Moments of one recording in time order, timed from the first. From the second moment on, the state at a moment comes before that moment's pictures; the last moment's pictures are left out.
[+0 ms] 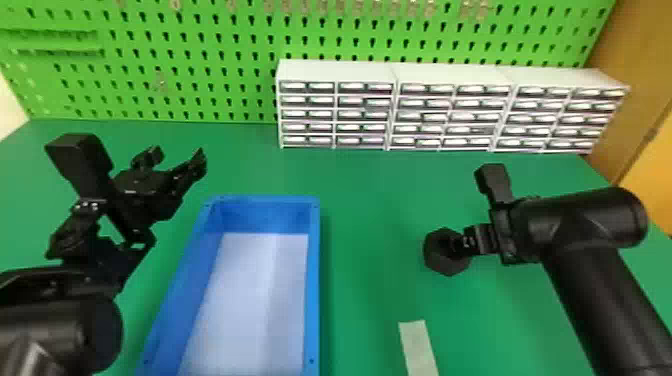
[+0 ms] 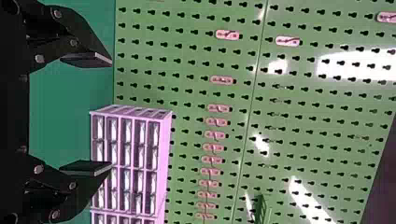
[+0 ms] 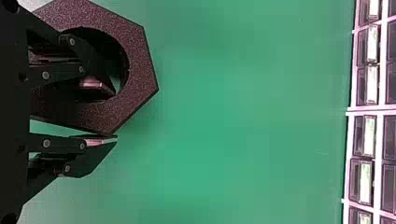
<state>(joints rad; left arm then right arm) -0.06 0.08 0.12 -1.78 0.19 0.26 -0.28 -0.54 -0.19 0.07 -1.21 0.11 1.12 0.42</state>
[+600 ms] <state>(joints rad) -0.06 0.08 0.12 -1.78 0.20 0.26 -0.28 -0.53 -0.18 0.06 -1.21 0.11 1.11 0.42</state>
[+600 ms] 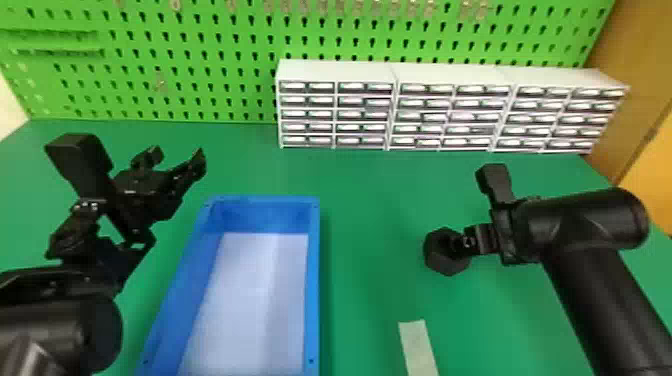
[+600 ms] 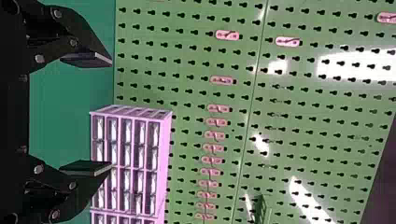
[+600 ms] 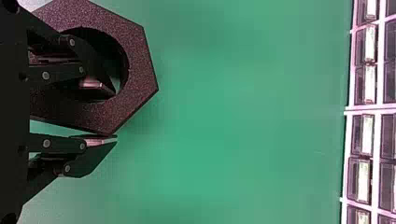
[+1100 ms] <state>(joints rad) -0.06 0.08 0.13 -1.78 0.20 0.26 -0.28 -0.50 -0.19 -0.05 -1.34 0.19 1.06 0.42</state>
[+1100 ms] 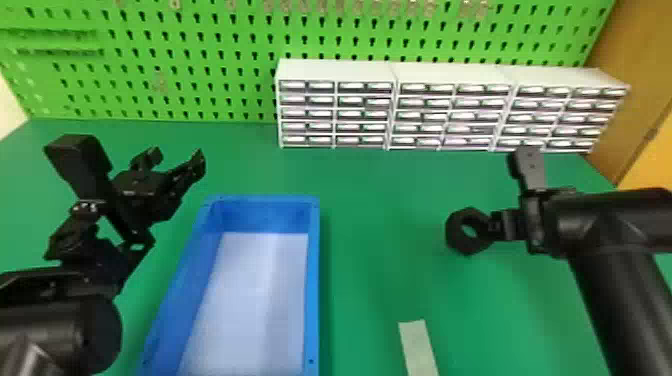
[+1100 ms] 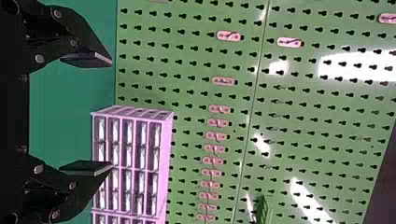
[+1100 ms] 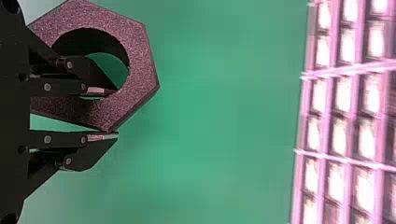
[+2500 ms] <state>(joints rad) -0.05 0.08 0.13 -1.78 0.20 0.26 -0.28 -0.40 -0.23 0.14 -1.60 -0.28 0.28 0.35</state>
